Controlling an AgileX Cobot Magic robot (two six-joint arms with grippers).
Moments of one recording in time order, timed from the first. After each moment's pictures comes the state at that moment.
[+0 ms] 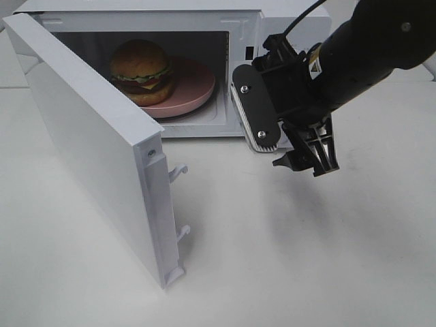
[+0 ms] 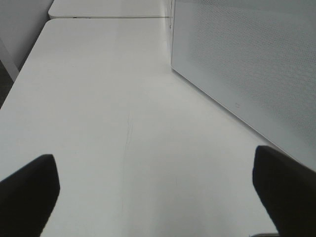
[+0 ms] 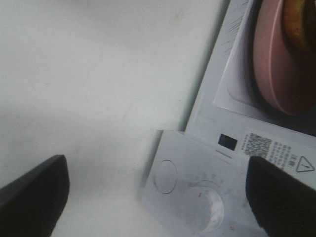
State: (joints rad) left arm 0.07 0.00 -0.52 -0.10 1.09 0.08; right arm 0.59 1.60 -1.03 -0.19 0.41 -1.15
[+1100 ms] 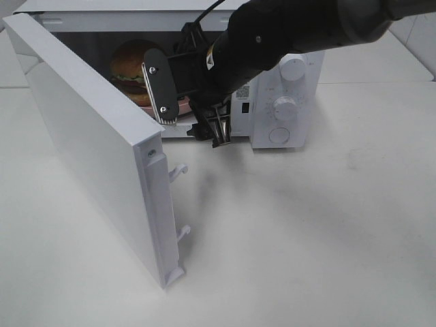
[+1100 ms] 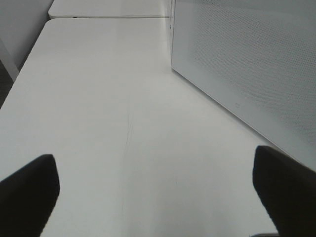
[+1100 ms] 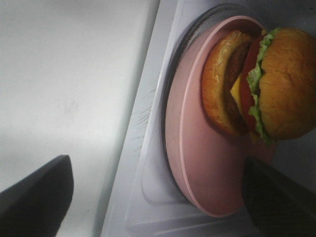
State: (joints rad) left arm 0.07 0.00 -0.52 -0.10 1.09 0.08; right arm 0.66 2.00 -1.43 -0.19 0.27 -1.07
